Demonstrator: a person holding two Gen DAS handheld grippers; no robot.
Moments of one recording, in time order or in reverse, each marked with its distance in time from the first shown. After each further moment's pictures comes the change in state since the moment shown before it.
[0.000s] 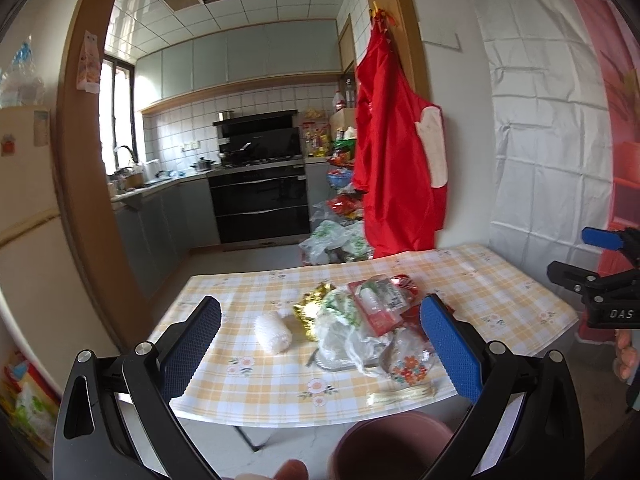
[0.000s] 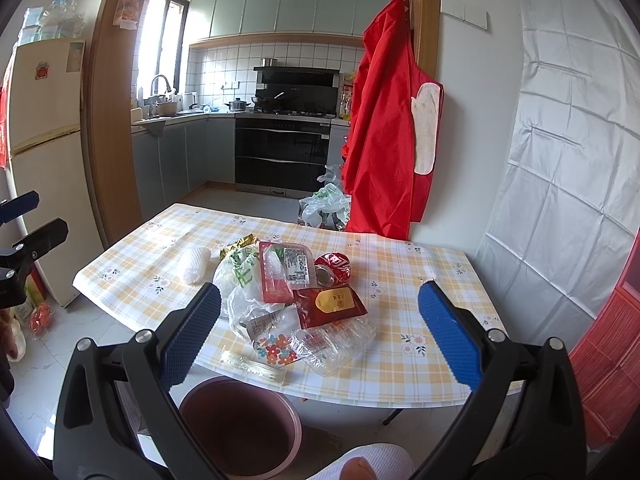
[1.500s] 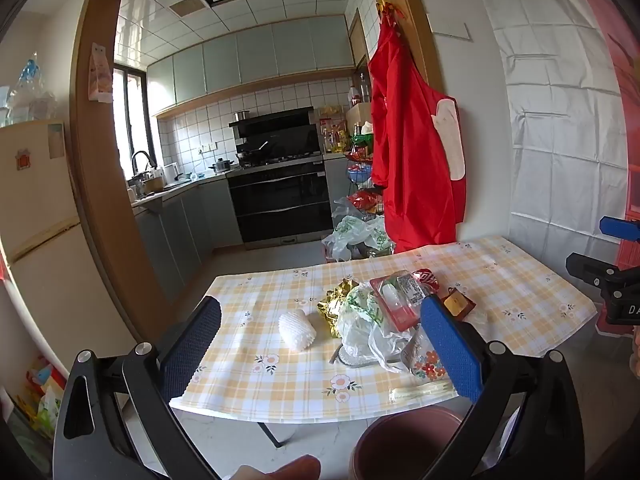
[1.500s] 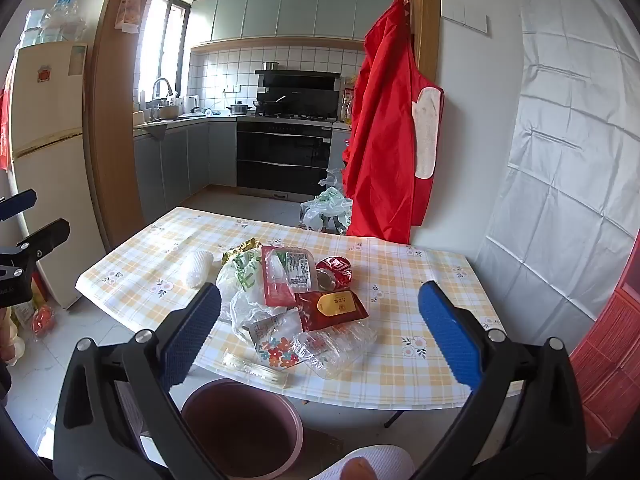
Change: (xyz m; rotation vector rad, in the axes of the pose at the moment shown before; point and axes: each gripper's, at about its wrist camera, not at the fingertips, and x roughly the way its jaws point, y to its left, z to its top) left arm -0.009 0.001 0.011 0.046 0.020 0.105; right arm -0.015 0.004 0.011 0.000 -0.003 0.008
